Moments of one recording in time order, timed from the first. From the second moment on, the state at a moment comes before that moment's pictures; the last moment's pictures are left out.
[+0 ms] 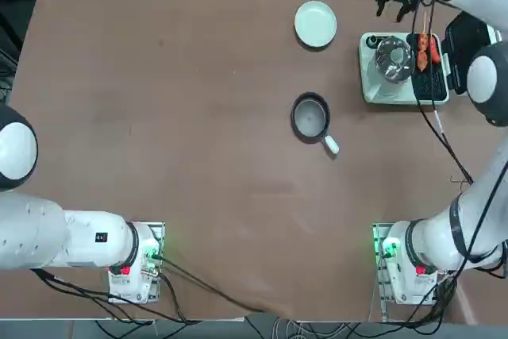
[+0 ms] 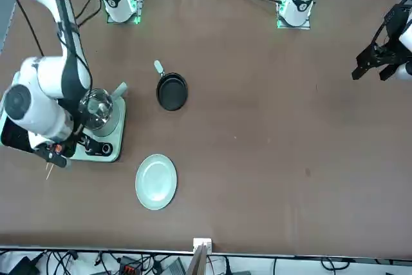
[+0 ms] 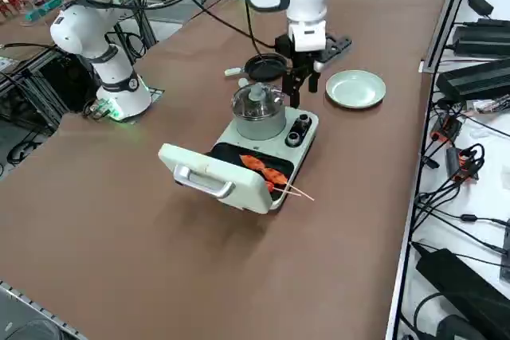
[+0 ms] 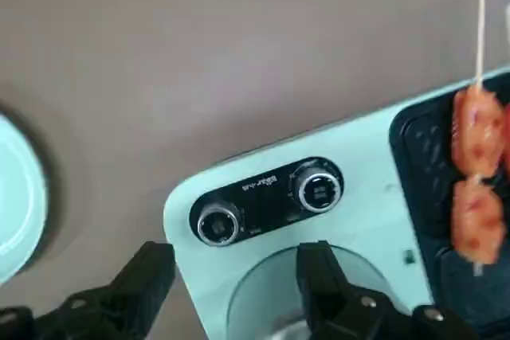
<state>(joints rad) 0.16 0.48 -0.12 -1.66 0.00 2.13 0.44</state>
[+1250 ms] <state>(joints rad) 0.16 0.61 -0.12 -1.66 0.08 2.22 0.48</state>
